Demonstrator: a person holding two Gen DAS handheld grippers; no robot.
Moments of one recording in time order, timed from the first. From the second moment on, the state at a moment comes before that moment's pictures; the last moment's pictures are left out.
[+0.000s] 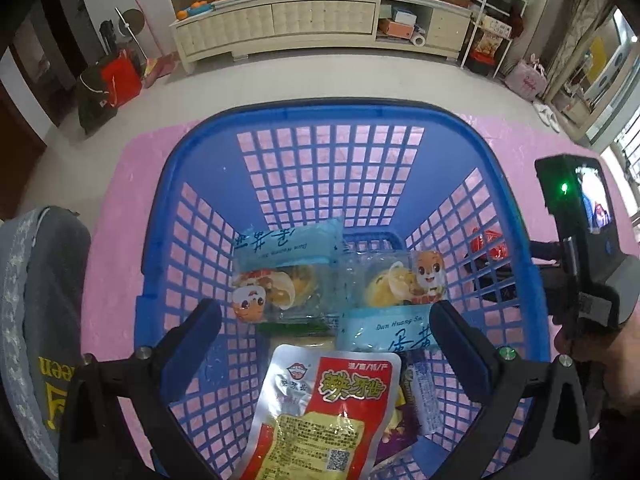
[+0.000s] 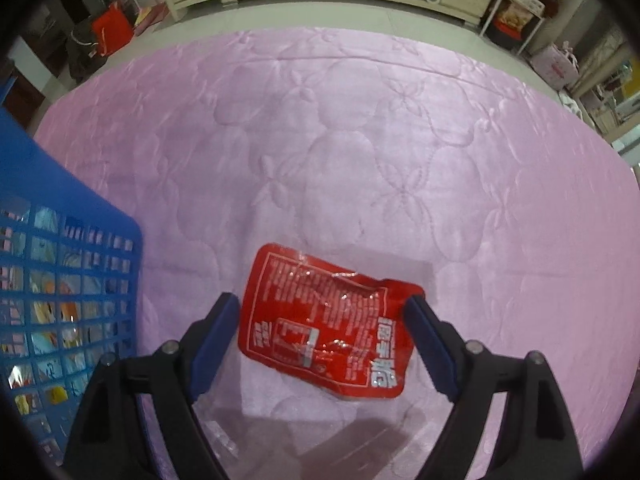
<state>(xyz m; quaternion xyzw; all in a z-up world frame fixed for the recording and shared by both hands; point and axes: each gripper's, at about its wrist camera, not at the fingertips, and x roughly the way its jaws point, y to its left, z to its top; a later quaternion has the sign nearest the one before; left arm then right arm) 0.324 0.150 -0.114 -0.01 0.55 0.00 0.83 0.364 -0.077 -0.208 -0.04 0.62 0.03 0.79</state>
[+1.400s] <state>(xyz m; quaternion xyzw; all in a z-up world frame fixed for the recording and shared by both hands) 0.187 0.168 -0.012 -0.02 0.48 0.00 0.88 0.222 -0.051 -0.020 -0.04 0.48 0.19 0.86</state>
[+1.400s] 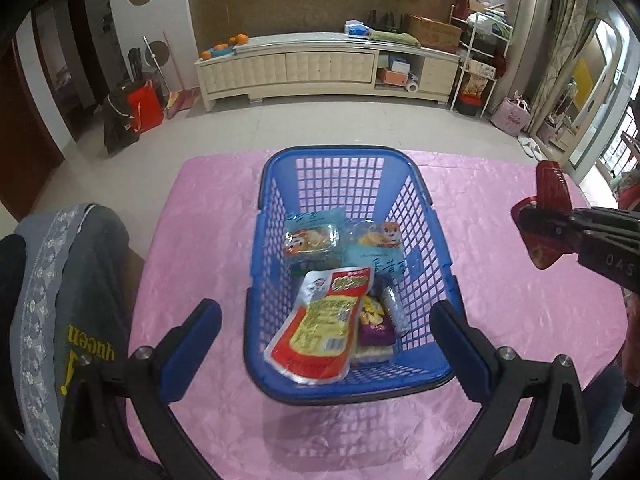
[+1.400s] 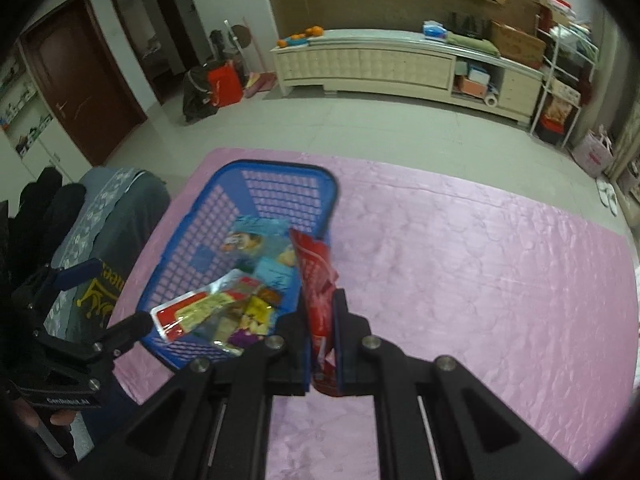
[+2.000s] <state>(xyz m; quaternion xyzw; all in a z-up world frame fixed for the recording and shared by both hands) 0.176 0.211 -0.045 -0.05 0.49 0.01 0.87 0.227 0.033 -0.076 -0.02 0.55 0.22 0.80</state>
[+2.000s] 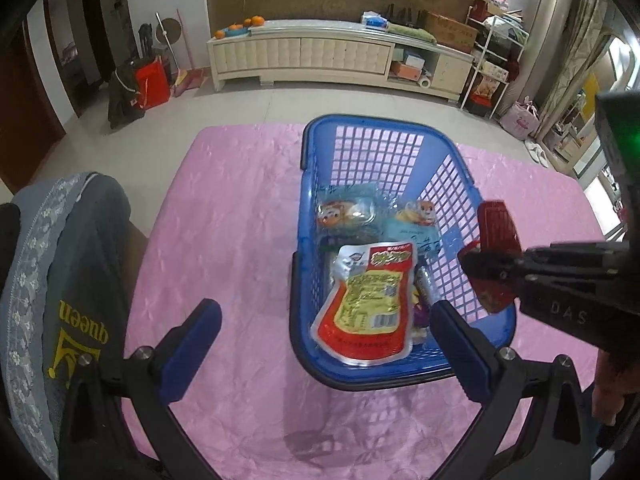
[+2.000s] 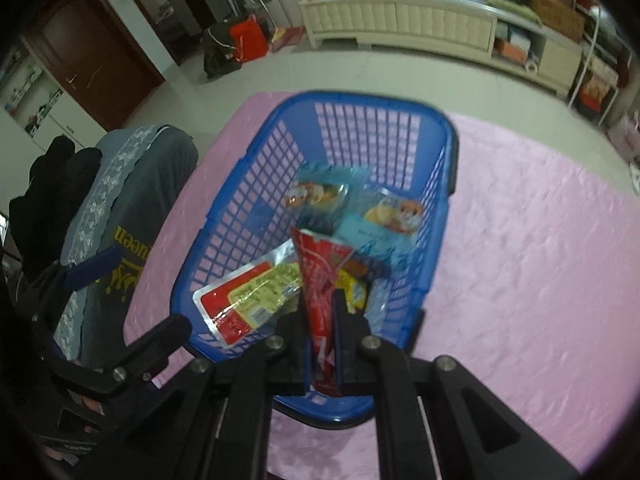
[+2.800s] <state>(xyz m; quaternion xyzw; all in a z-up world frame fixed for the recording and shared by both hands) 0.151 0.209 -0.059 -0.06 0.48 0.02 0.88 0.200 0.000 -0.080 0.06 0.56 0.22 0.80</state>
